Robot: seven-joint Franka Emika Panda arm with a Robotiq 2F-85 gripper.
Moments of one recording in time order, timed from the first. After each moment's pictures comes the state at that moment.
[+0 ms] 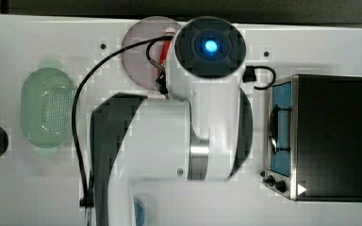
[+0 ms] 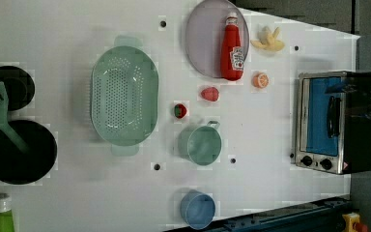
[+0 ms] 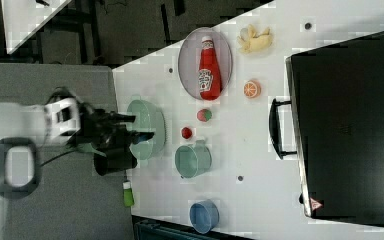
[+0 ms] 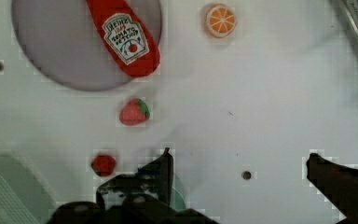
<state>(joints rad) -0.10 0.01 0.09 -1.85 0.02 0.20 -0.23</state>
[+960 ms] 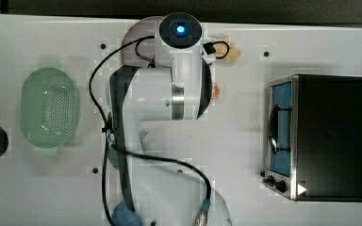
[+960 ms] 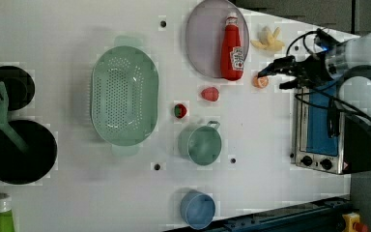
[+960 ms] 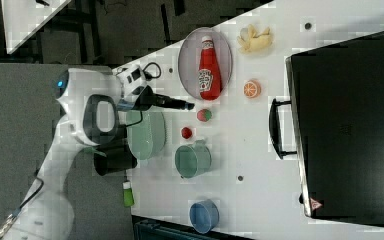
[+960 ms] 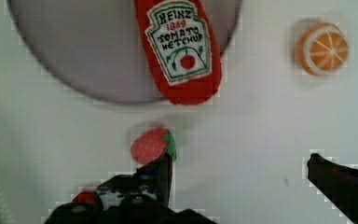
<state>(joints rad) -0.07 0.39 0.13 -1.83 0.00 0.52 -0.44</state>
